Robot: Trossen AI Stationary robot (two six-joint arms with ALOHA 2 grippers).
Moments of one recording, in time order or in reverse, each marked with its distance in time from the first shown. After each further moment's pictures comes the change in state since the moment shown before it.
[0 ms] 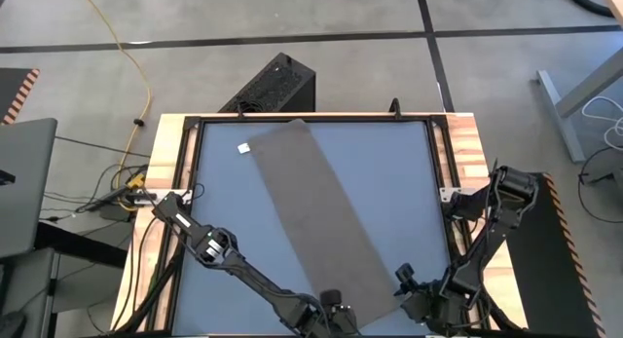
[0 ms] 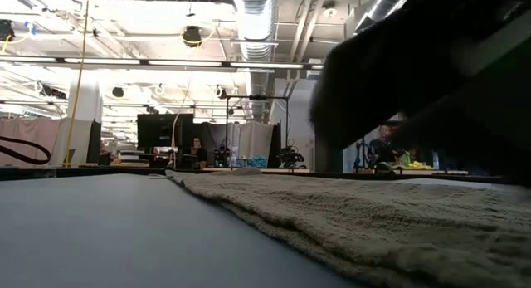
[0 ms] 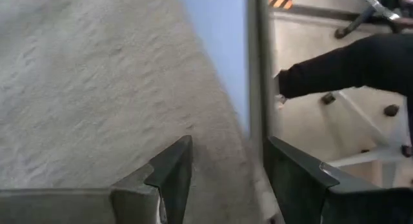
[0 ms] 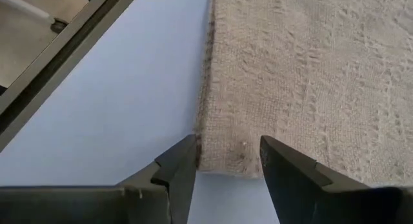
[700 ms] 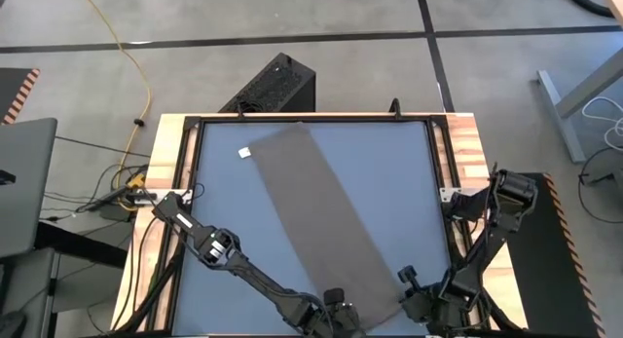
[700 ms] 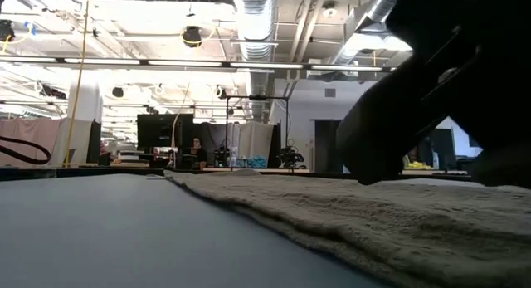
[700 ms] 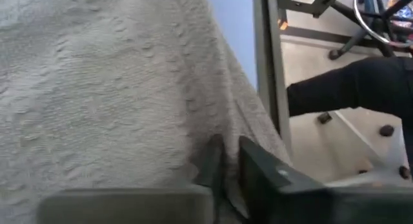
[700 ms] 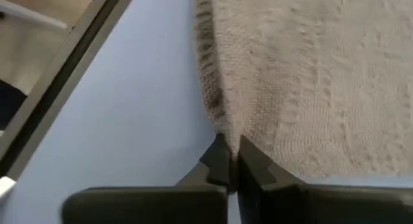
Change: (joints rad) left arm 0.021 0.051 0.003 -0.008 0.012 -0.034; right arm 0.007 0.022 0.000 -0.019 -0.078 0.159
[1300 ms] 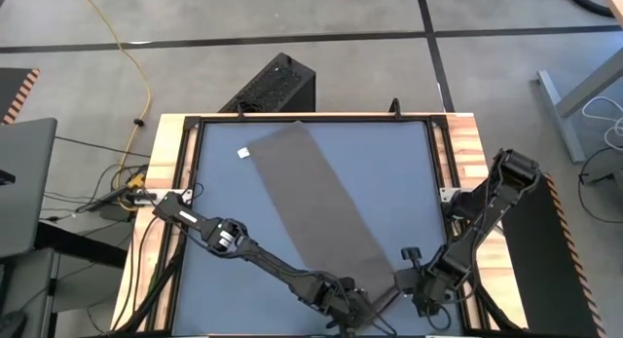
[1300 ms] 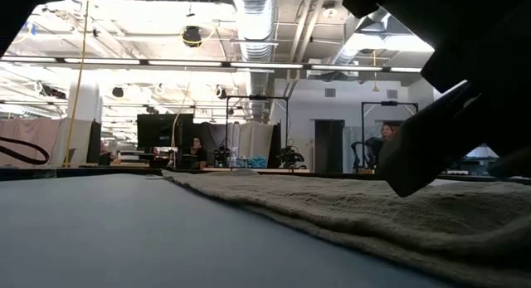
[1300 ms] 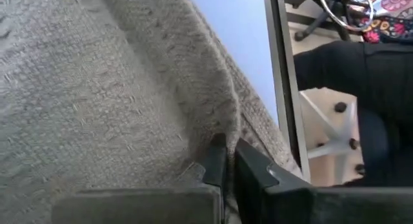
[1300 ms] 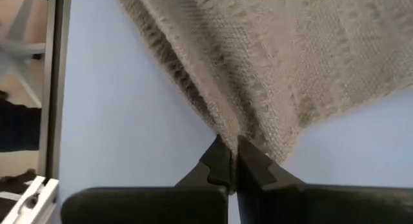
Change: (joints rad) left arm 0.094 -0.006 0.032 0.010 0.256 0.079; right arm -0.182 -0.179 -0.001 -0.205 -0.248 0.241
